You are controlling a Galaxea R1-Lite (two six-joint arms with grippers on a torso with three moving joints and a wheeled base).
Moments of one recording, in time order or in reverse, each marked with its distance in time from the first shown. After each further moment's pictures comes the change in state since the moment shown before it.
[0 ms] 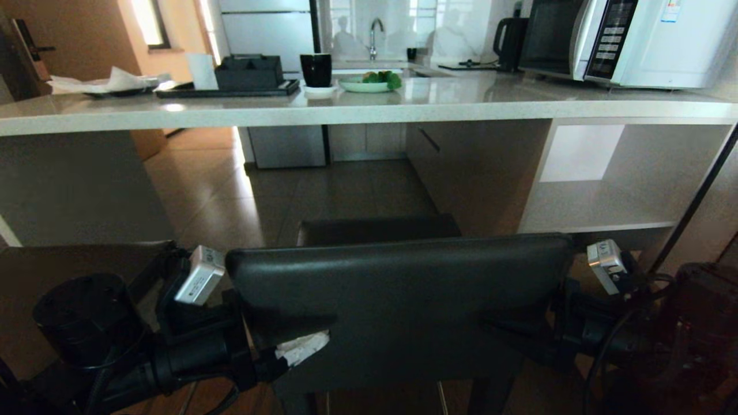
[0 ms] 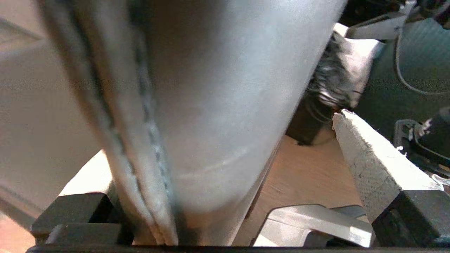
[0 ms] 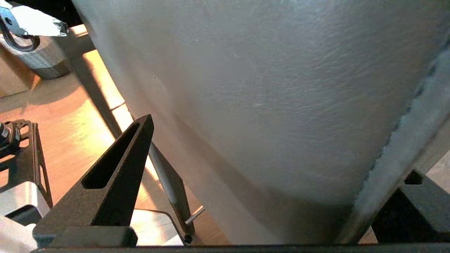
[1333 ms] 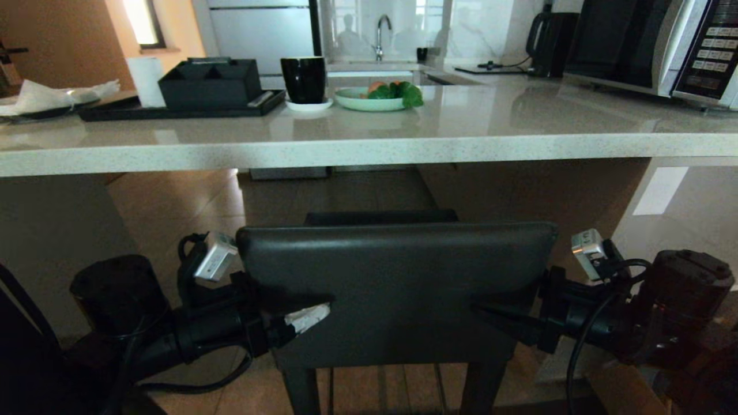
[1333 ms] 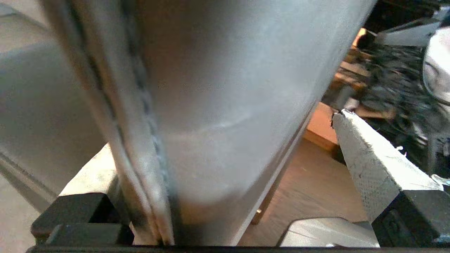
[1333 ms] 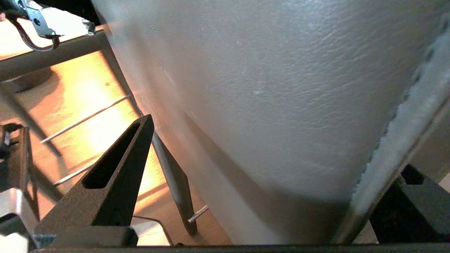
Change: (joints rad) left arm 0.053 0.093 -0.096 -0.001 -0.003 -0.001; right arm -0.015 0.071 -0.084 0.009 0.034 0.001
